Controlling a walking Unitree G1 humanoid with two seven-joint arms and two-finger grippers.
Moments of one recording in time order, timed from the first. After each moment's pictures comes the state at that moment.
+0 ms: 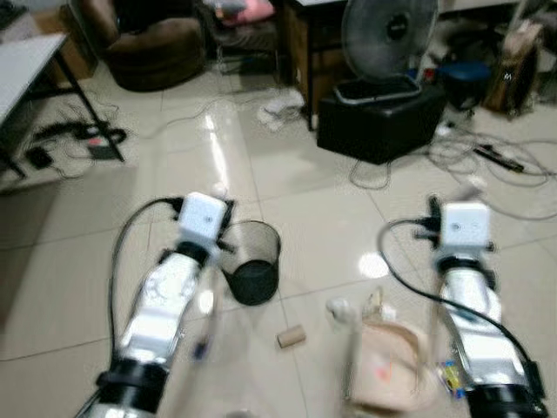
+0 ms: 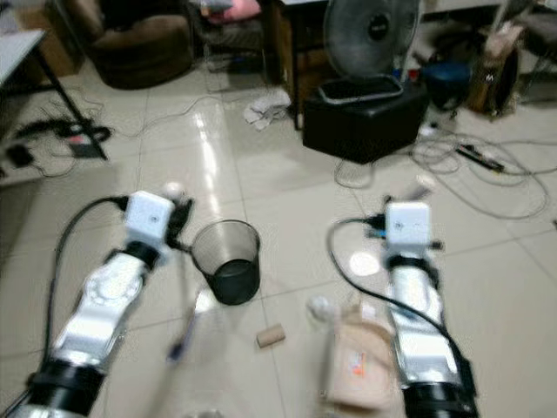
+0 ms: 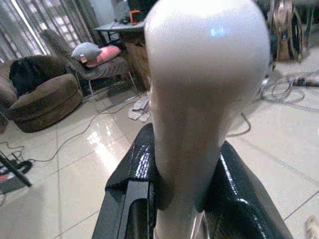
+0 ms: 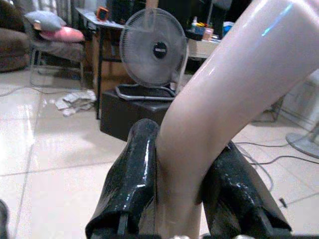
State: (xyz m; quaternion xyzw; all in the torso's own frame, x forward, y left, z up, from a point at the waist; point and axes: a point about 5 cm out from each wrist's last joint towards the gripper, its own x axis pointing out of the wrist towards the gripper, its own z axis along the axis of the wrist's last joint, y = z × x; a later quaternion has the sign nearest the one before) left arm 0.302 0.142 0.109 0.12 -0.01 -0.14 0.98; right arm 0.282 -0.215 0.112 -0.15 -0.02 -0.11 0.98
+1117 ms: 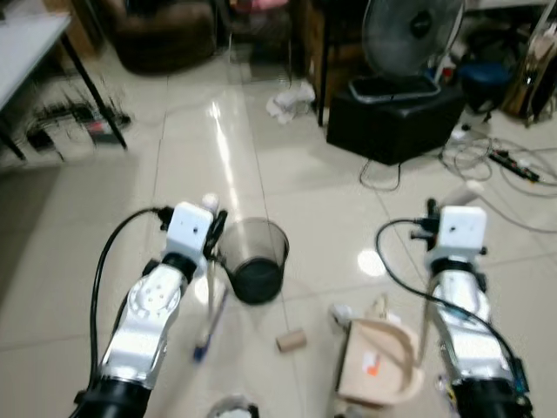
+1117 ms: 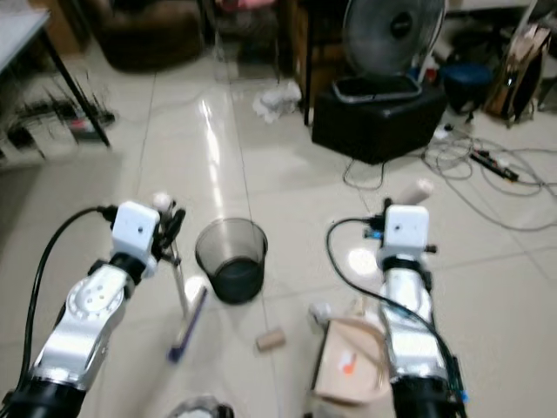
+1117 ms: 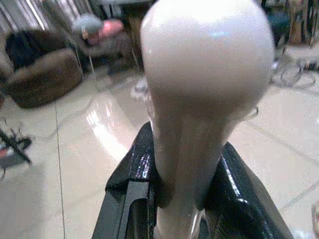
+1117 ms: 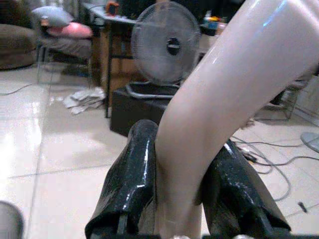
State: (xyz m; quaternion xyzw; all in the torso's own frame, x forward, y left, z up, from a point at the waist) left arm 0.286 0.166 0.098 0.14 0.01 -0.14 0.98; right arm 0.291 -0.199 0.099 -0.10 -0.04 -0.10 0.99
